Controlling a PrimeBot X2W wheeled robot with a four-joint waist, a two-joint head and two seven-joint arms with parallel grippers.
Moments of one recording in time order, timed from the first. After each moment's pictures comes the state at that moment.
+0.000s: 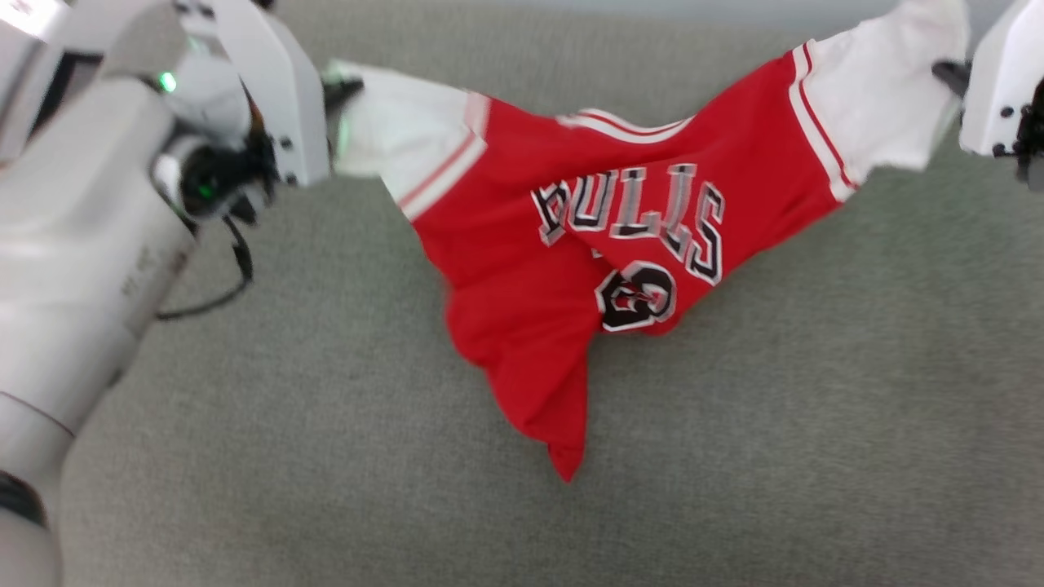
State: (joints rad) left arm -1.33 0.50 -1.06 0.81 -1.31 -0.13 0.42; right arm -1.22 -0.43 0.46 0.91 0.68 0.13 0.62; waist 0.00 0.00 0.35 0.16
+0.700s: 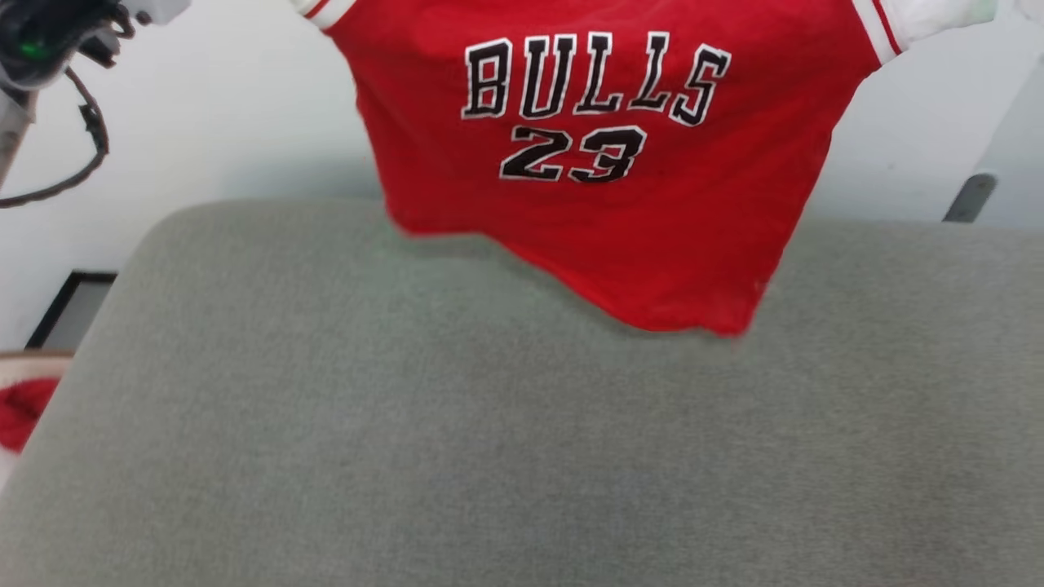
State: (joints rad) left arm -1.57 0.64 -1.10 0.77 -1.27 -0.13 0.28; right arm -1.39 -0.49 0.59 0.82 0.73 0.13 0.42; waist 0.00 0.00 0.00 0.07
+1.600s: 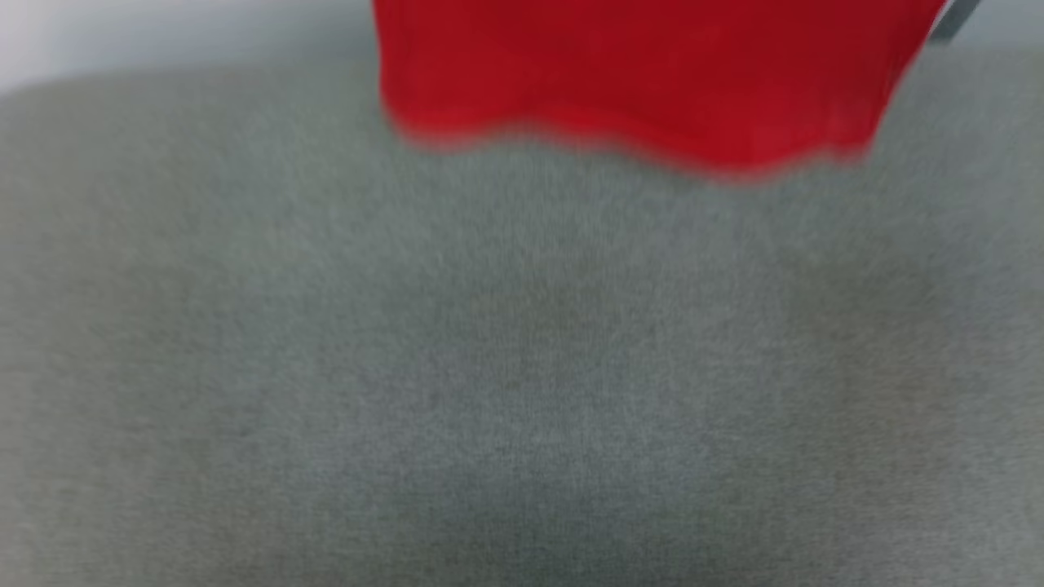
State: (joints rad) left arm -1.86 0.57 -1.10 0.79 -1.16 -0.13 -0.05; right arm -1.67 -0.49 0.51 0.95 0.40 0.13 -0.11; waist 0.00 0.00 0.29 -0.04
